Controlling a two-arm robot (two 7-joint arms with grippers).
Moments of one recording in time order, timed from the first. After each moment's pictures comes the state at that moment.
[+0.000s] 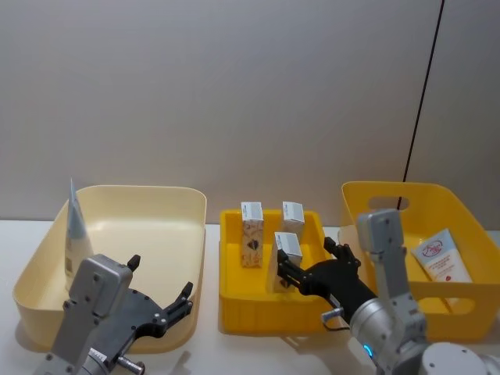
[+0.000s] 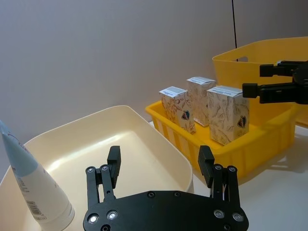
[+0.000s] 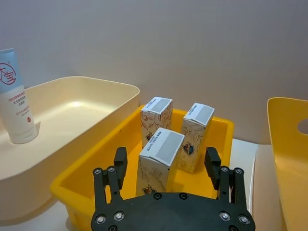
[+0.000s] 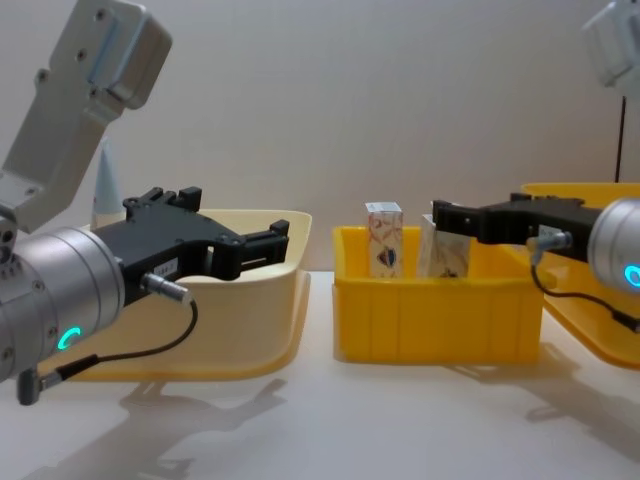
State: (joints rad) left arm -0.24 0.38 0.45 -1.63 -0.20 0.01 -0.01; right arm 0.36 0.19 -0.31 -1.40 0.23 0.15 0.14
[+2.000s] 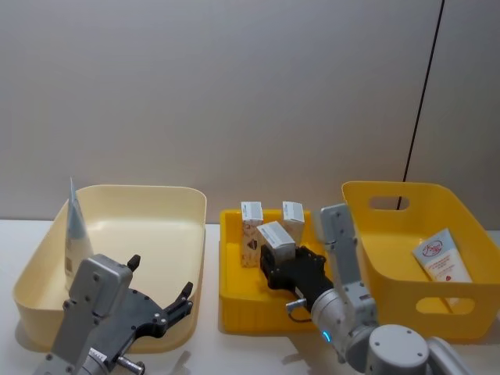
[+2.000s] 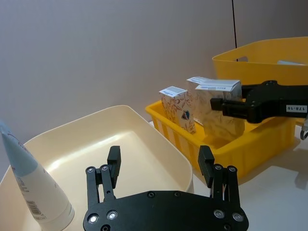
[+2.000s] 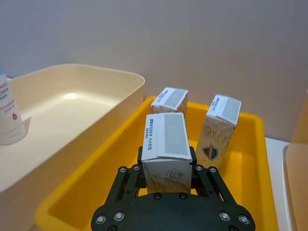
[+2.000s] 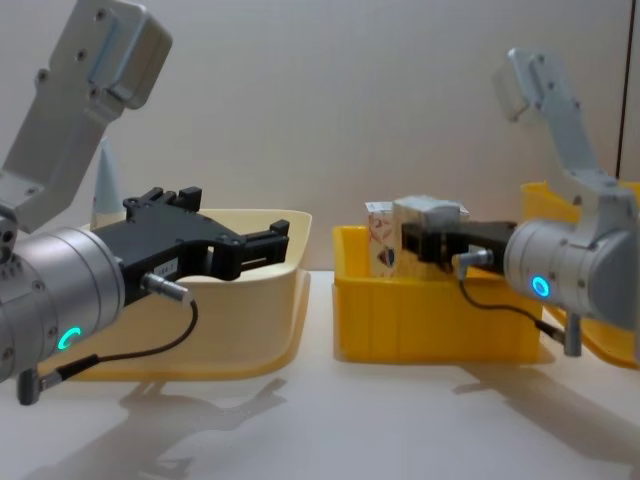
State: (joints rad) left arm -0.24 0.38 0.45 -1.63 -0.20 0.01 -0.01; right arm 0.50 0.07 -0.33 -1.15 0.16 0.13 0.11
